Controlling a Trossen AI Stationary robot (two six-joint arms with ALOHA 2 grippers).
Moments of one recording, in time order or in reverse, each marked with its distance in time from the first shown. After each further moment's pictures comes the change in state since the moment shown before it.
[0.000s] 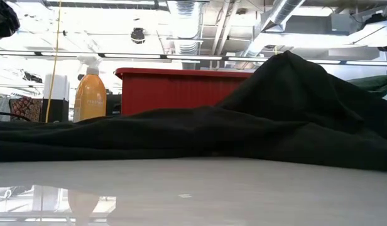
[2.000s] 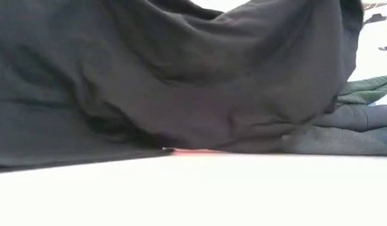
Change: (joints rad) left arm -0.117 -0.337 0.884 -0.313 -0.565 1.058; right arm -0.238 -0.764 0.645 -0.725 0.821 -0.029
